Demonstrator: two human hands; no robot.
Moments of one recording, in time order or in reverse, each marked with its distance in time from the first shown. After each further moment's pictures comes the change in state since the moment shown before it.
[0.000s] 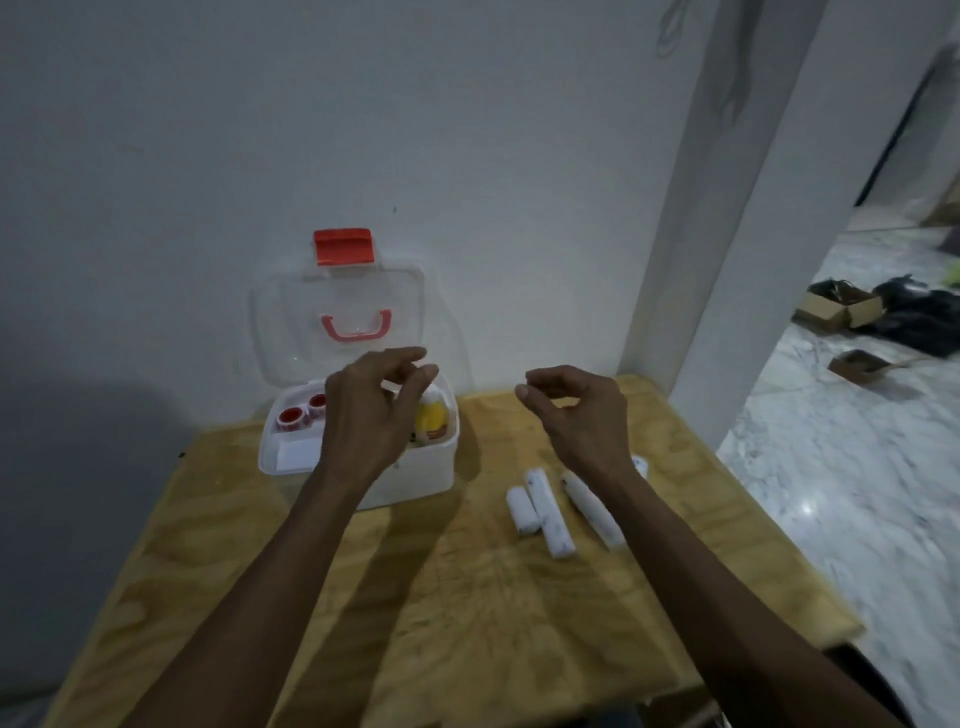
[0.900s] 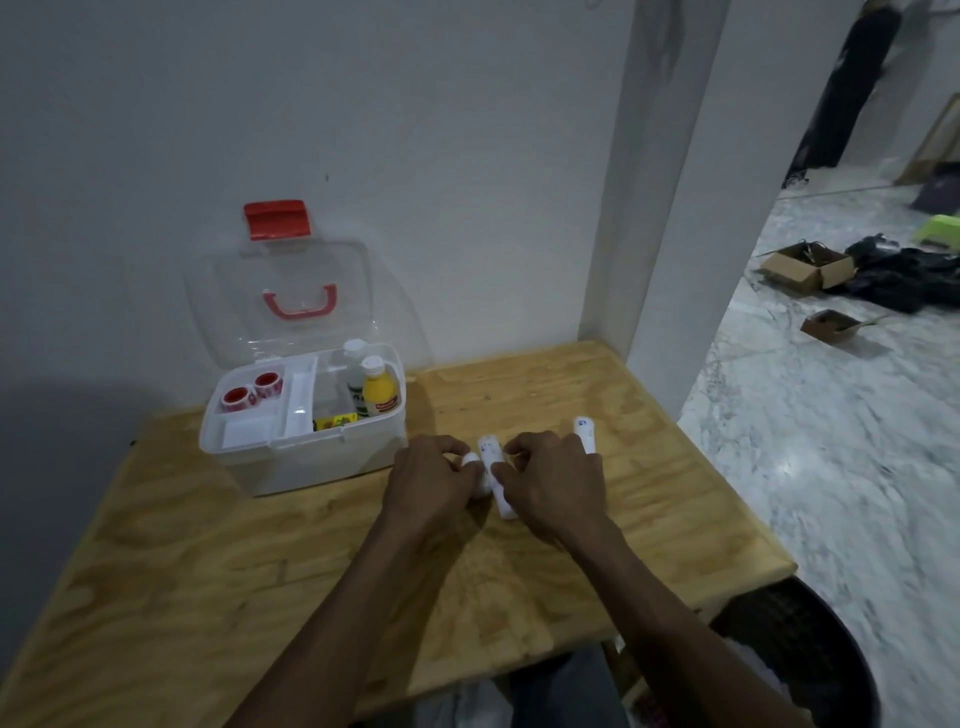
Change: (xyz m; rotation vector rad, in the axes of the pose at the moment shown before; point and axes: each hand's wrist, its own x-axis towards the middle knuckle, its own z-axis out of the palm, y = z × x) left_hand -0.089 0.022 0.086 0.099 -0.499 -0.385; right_hand -0.071 0.046 -0.027 -0.627 -0.294 0.168
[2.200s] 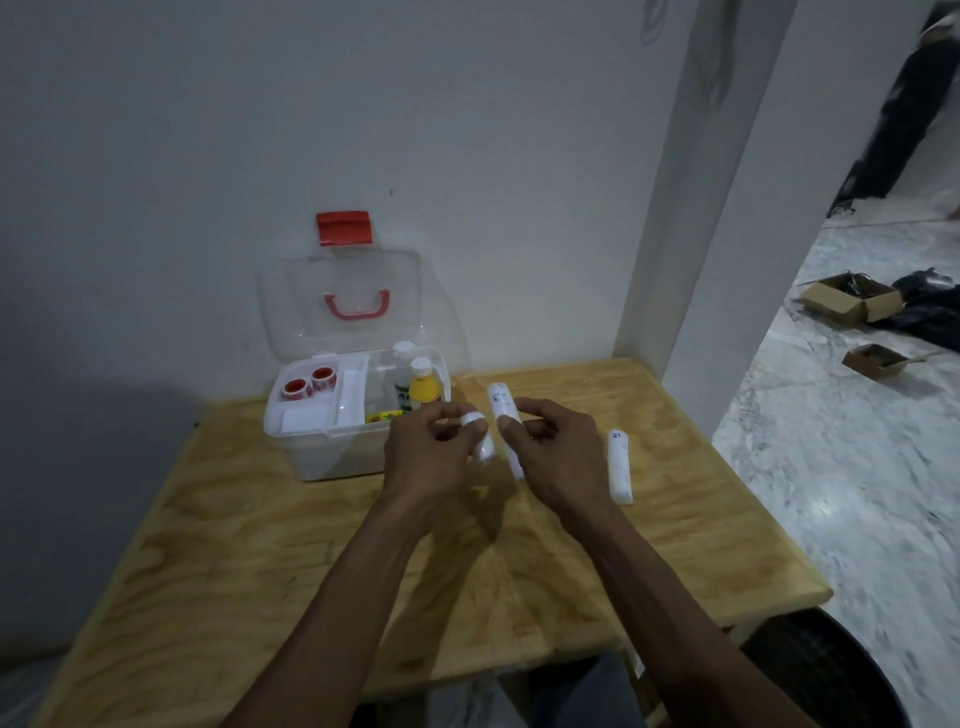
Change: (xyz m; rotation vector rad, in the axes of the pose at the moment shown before) left_hand -0.015 0.009 -0.045 -0.554 0.192 -0.100; right_hand -0.004 -0.050 -0.016 0.703 0.095 -0.006
